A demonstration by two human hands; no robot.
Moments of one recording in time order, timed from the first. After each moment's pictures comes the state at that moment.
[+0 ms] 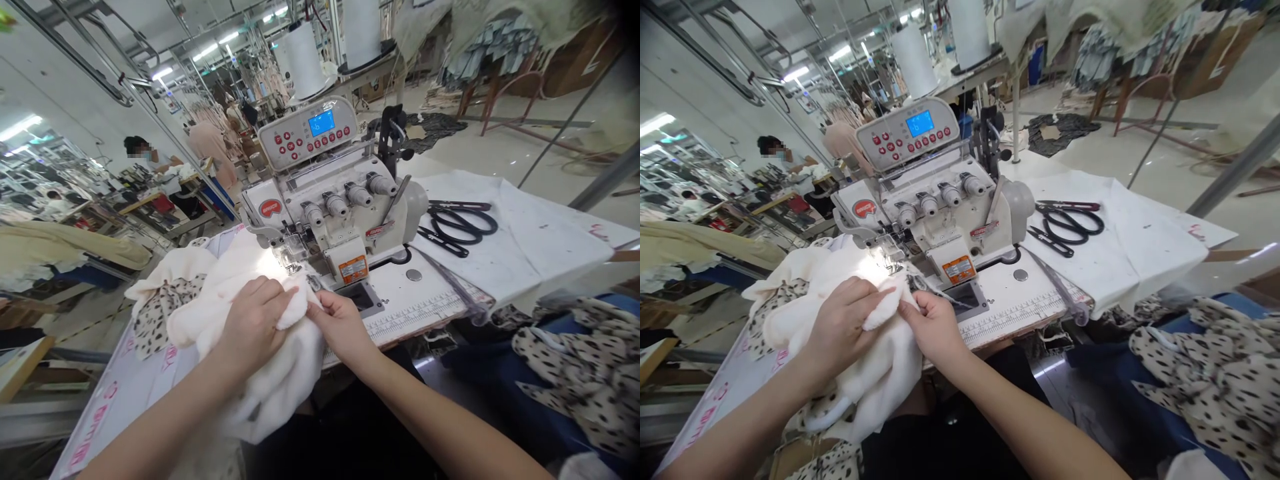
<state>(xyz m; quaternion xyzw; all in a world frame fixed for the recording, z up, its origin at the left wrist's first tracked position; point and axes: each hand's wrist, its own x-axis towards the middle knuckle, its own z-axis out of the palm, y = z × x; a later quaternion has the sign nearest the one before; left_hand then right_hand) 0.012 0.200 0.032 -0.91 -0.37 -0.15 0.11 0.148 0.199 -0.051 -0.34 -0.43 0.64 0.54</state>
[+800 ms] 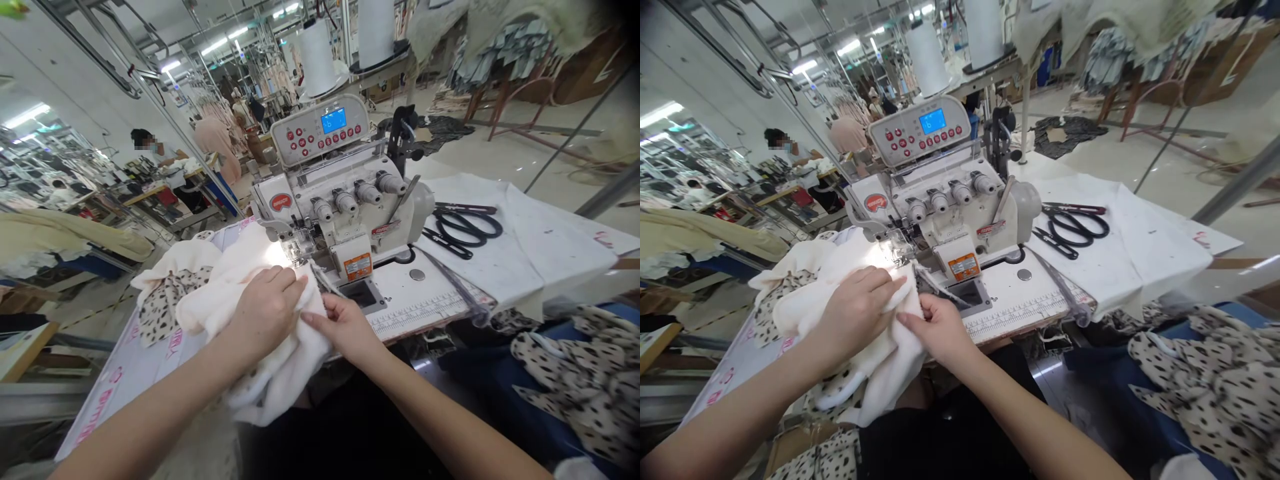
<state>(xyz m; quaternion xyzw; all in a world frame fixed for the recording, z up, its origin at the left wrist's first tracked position) 0.018 0.205 0.035 -0.90 -0.37 -0.07 0.20 0.154 0.189 -0.056 -0.32 -0.49 0.65 0.48</state>
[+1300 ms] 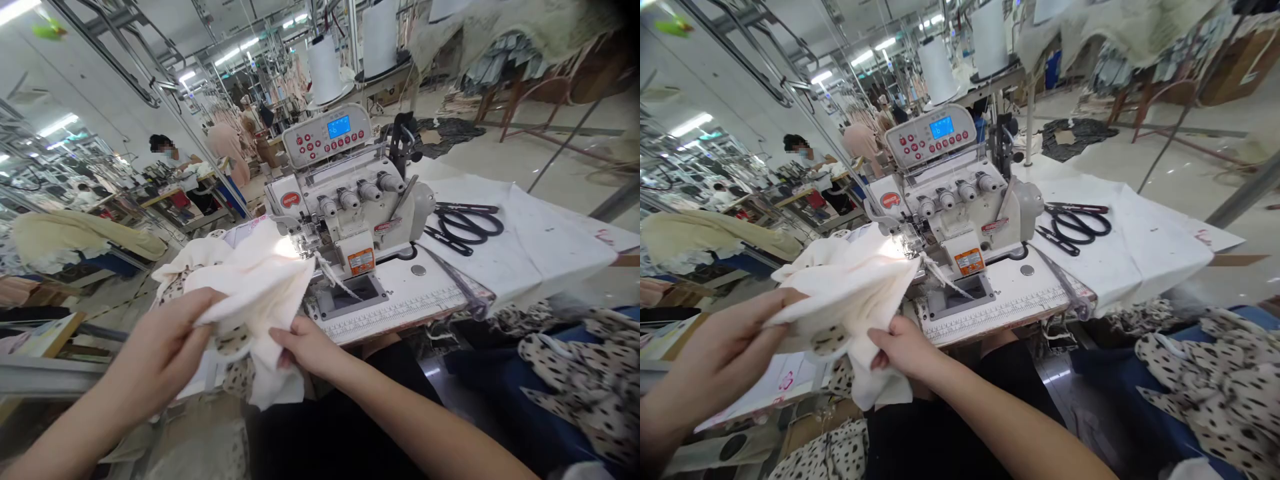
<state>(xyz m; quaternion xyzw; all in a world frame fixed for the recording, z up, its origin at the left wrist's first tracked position) -0.042 0.128 0.103 -0.84 -0.52 -0.09 0.07 0.090 0.162 -0.056 -0.26 -0.41 0.80 0.35</state>
